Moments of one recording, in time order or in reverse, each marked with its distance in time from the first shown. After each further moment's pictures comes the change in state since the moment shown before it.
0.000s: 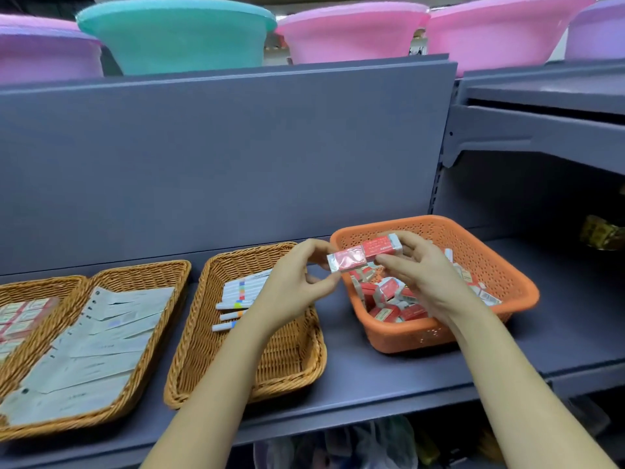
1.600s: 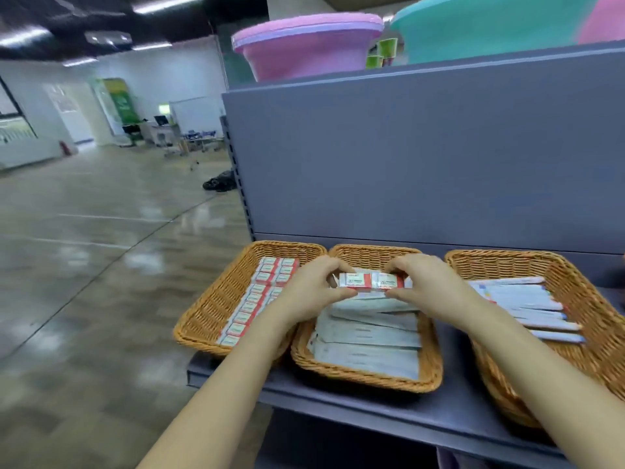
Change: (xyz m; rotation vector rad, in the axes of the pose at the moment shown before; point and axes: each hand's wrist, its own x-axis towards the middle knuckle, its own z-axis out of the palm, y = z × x) left_hand -0.153 -0.117 -0.308 0.455 -0.001 -0.371; right_hand 0.053 0.026 0.360 -1.179 -0.439 -0.371
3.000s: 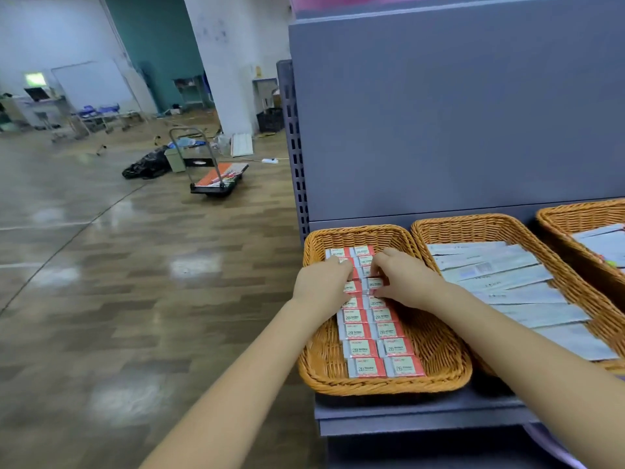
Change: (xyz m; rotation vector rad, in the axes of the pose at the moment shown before) left_hand 0.022 -0.192 -0.073 0.564 -0.183 0.197; right_hand 0.140 -0.141 0.141 -0.117 -0.215 0.314
